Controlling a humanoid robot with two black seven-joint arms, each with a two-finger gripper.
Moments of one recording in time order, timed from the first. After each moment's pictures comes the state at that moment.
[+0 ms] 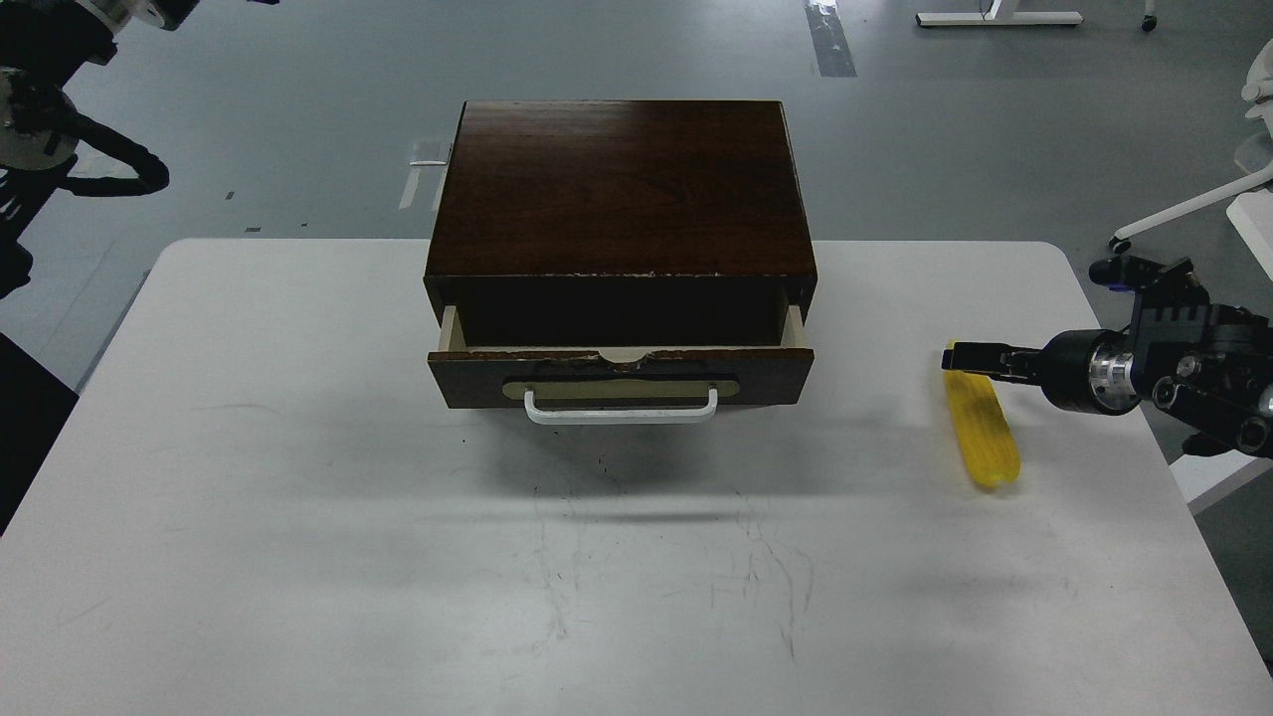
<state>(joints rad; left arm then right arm) -1.22 0.62 -0.45 -0.76 -0.07 -0.49 -0.33 1.09 -0.56 -0.42 0.64 -0.86 0.28 0.32</state>
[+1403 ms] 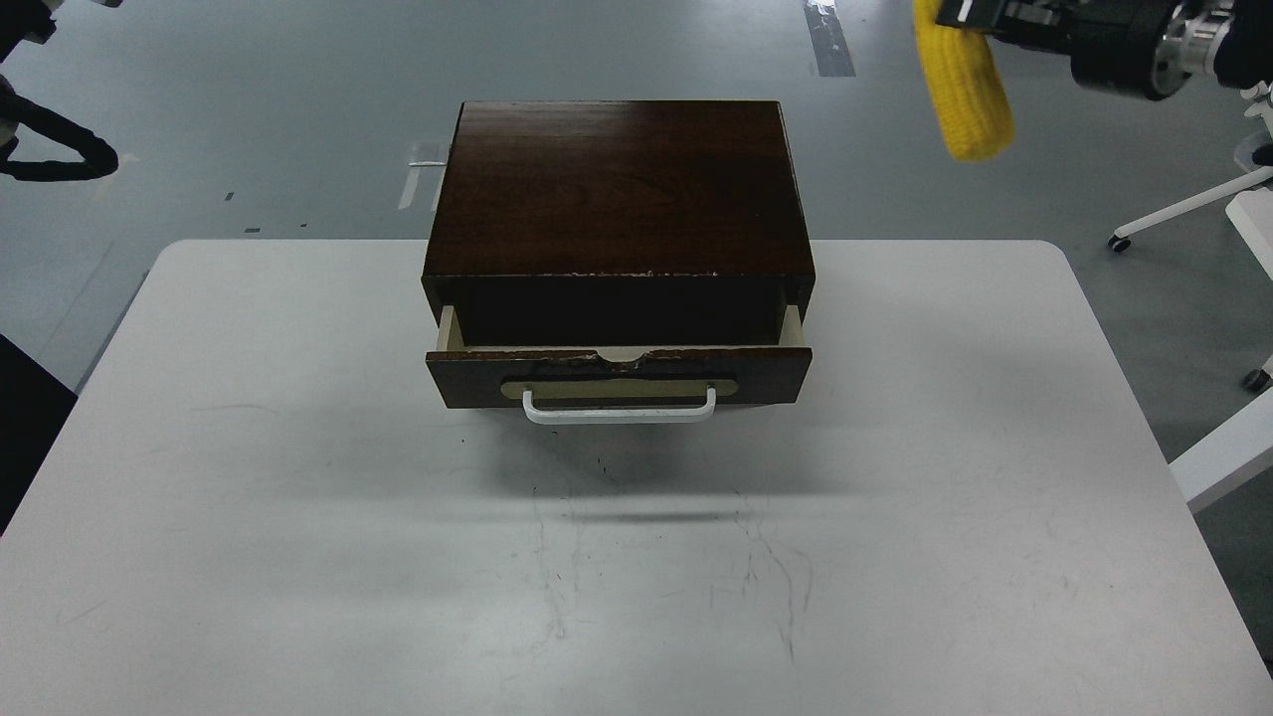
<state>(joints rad) -1.24 0.68 -0.45 -0.78 -0.07 -0.49 -0.32 1.70 -0.70 -0.29 0.98 -0.86 0.25 0.39</state>
